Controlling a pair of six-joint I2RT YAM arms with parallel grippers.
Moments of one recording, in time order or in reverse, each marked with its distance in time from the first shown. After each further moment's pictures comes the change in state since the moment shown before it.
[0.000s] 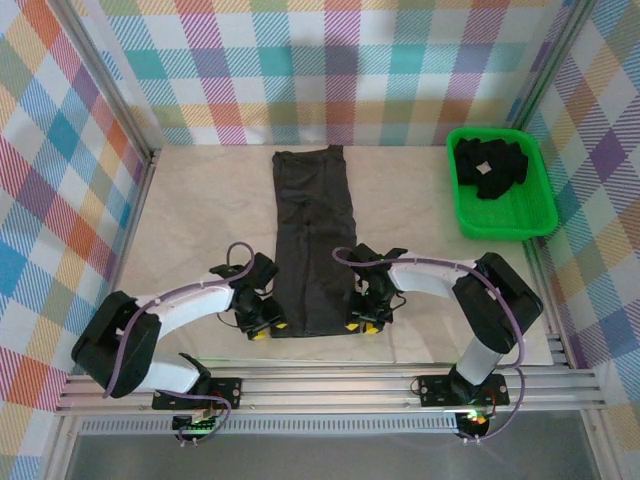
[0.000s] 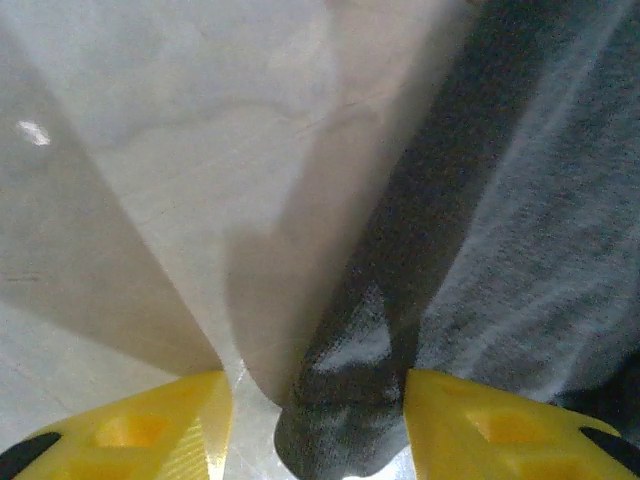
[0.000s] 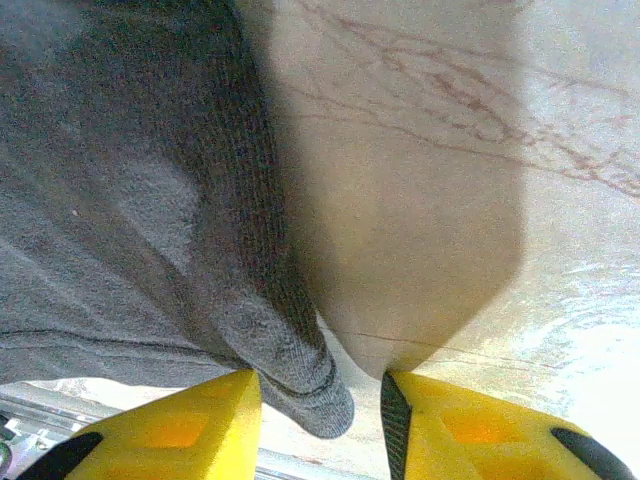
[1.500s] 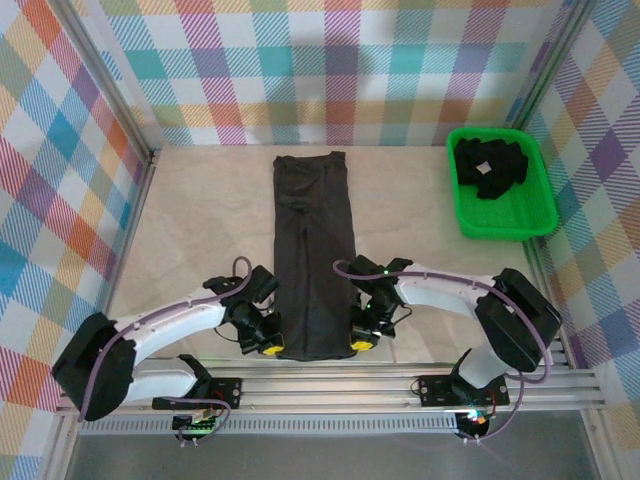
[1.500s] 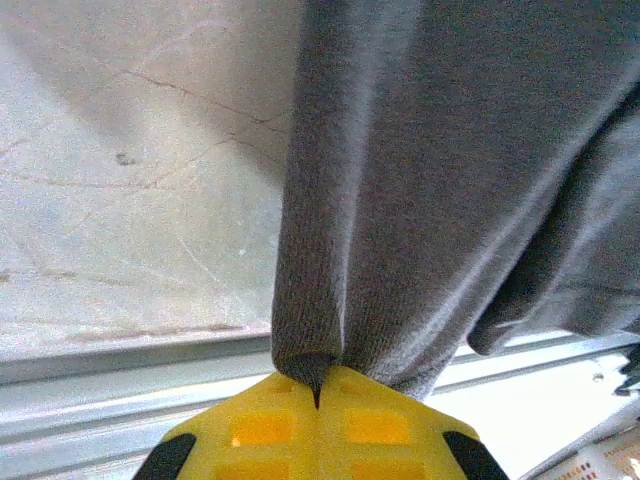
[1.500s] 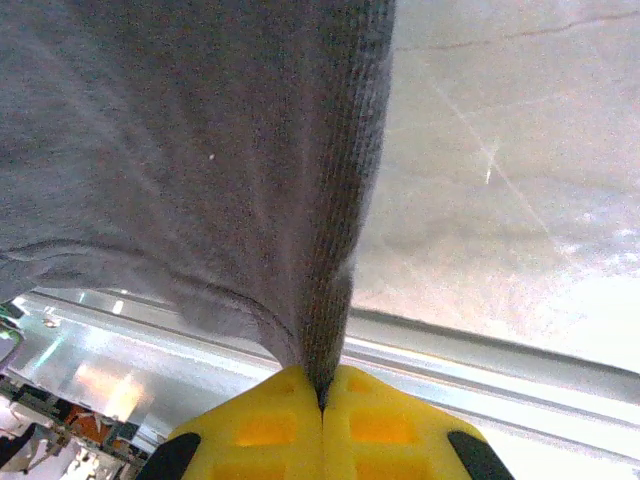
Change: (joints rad) left arm -0.099 -0.188 -0.037 -0.109 0.166 0.009; right arm 0.096 -0.152 -0.042 -0.101 -0.115 0.062
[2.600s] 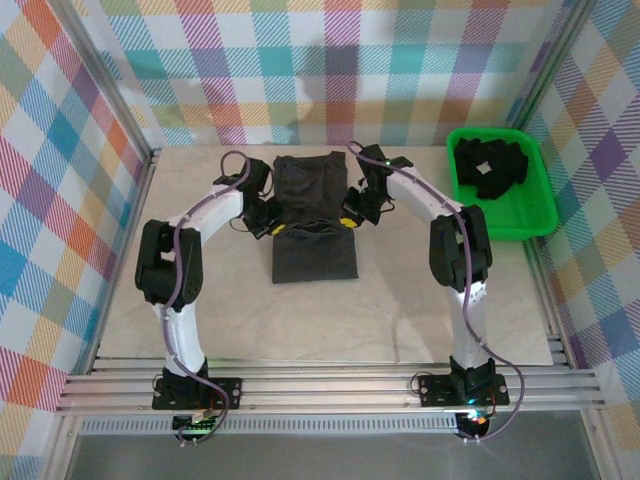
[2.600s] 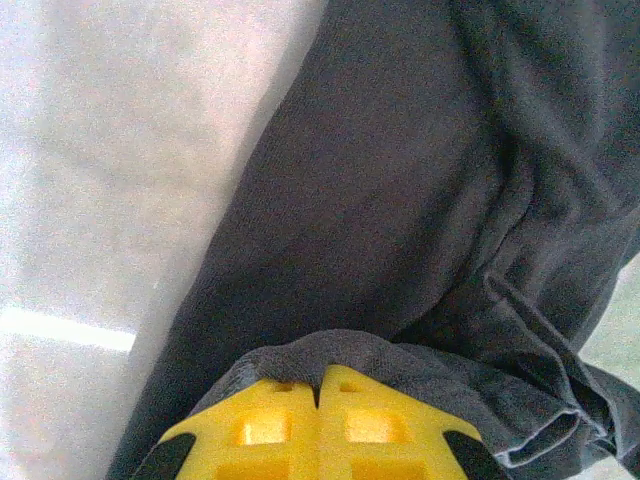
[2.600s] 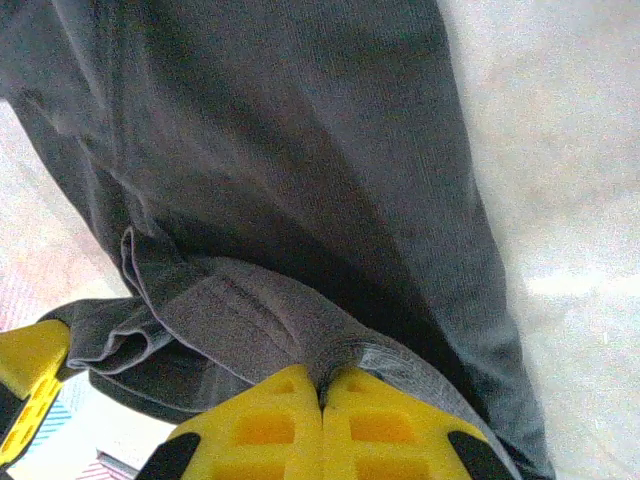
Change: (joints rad) left arm 0.431 0.780 0.918 0.063 -0.186 0.125; right arm -0.446 0.682 1.046 -0.116 0.096 -0.129
